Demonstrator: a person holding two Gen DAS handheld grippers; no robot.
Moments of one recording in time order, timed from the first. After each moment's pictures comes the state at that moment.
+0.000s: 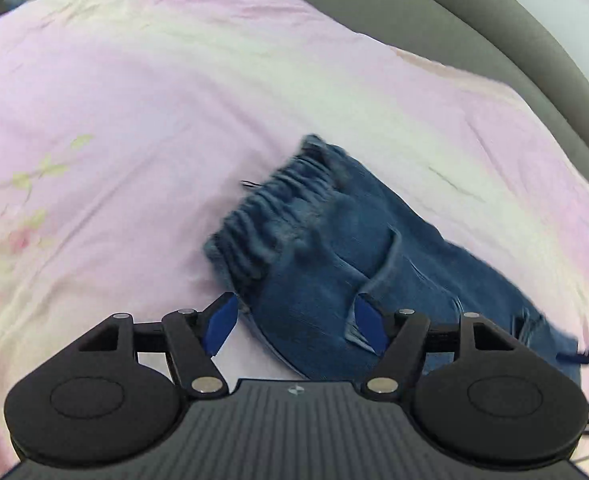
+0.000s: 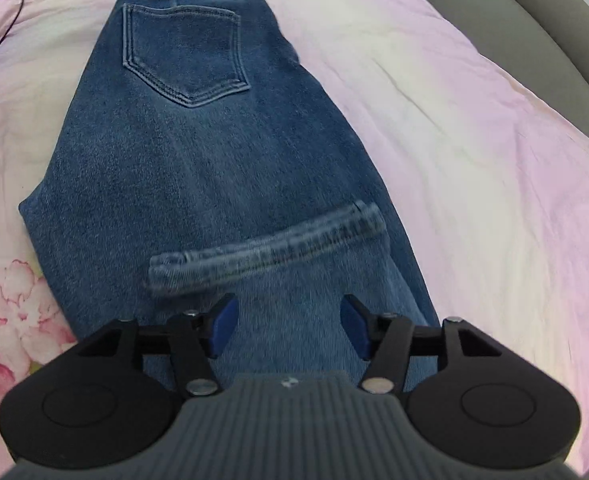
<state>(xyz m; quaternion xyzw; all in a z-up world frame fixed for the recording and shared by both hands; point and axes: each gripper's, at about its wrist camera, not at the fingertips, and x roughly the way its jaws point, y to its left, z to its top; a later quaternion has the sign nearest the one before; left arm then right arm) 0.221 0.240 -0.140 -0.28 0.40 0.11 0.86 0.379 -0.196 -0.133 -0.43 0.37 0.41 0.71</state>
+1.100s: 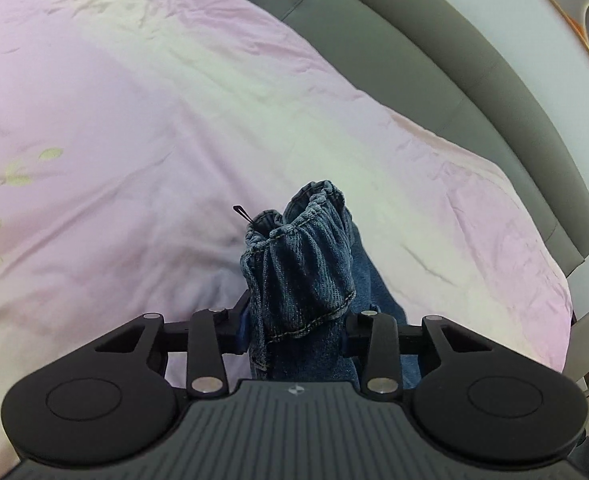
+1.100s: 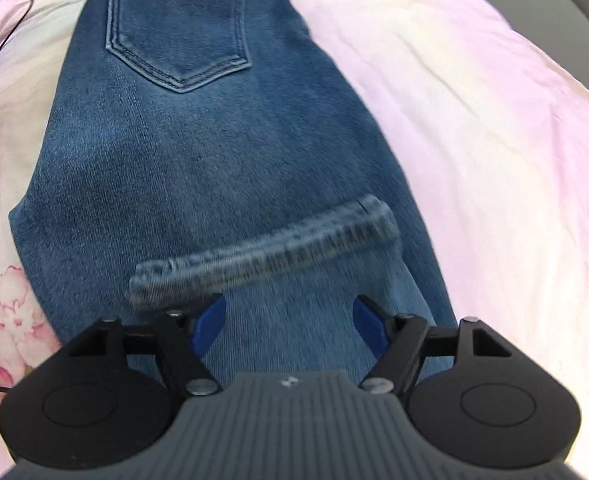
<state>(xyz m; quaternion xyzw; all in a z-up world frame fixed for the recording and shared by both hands) 0.233 0.242 -0.118 -0.35 0.31 0.10 0.88 0.400 -0.186 -0.143 -0.41 0.43 0.42 0.69</state>
